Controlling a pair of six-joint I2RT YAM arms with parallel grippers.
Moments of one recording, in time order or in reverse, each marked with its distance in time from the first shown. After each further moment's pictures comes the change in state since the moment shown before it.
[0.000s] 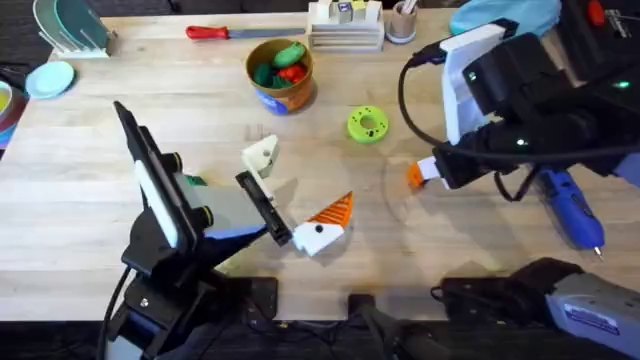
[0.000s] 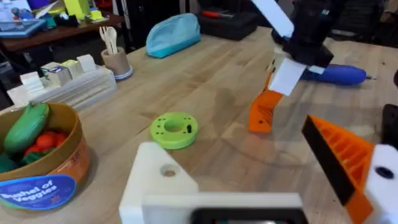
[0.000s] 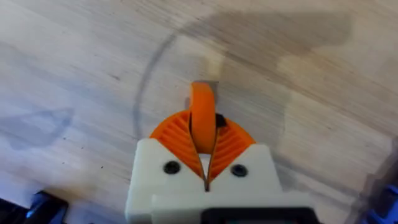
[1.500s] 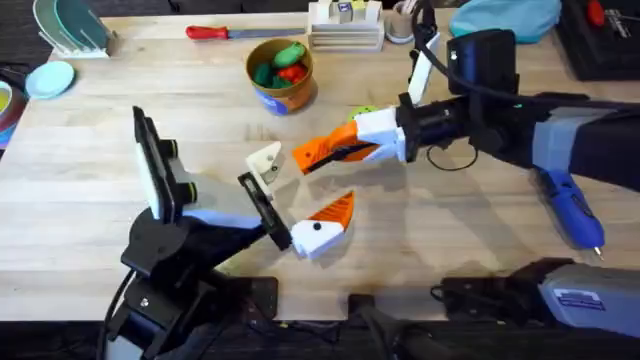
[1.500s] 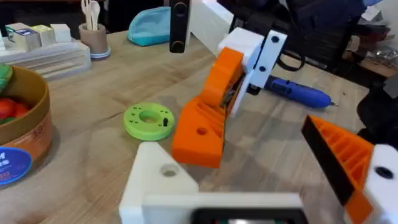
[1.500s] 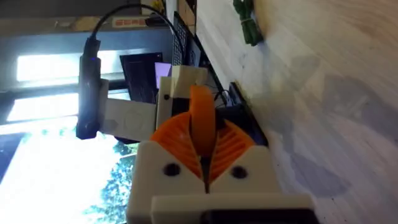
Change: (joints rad) left arm 0.000 0.000 0.000 0.010 0.034 -0.235; right arm -0.037 0.251 -0.132 0.950 -1.175 0.844
